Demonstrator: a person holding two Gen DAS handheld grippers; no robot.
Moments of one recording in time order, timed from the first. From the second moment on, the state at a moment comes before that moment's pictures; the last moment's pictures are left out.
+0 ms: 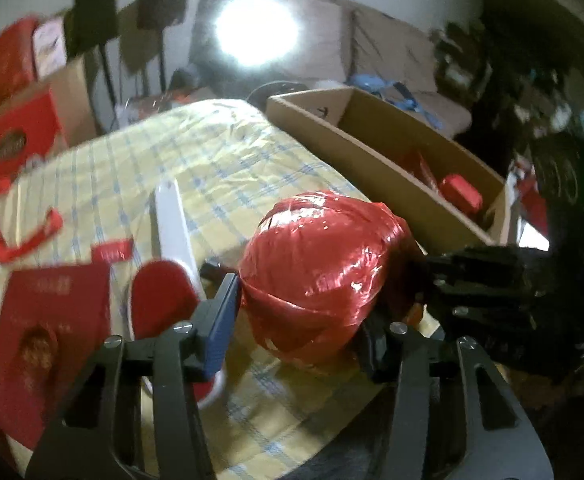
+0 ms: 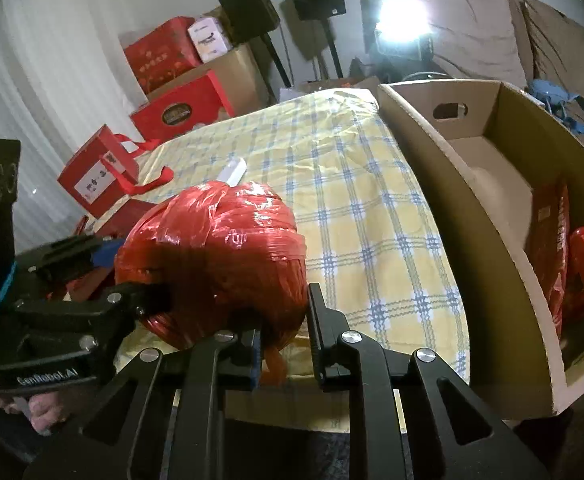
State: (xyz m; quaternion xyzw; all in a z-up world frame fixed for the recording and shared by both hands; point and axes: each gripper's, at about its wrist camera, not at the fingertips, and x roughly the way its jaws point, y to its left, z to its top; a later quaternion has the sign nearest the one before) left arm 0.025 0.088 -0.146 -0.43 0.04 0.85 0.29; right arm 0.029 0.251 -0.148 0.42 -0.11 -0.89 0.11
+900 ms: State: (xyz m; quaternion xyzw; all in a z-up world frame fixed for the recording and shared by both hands) left arm 0.041 0.097 -0.114 -0.40 0.05 0.89 0.22; right arm 0.020 0.239 -0.118 0.38 -0.03 -0.92 0.14
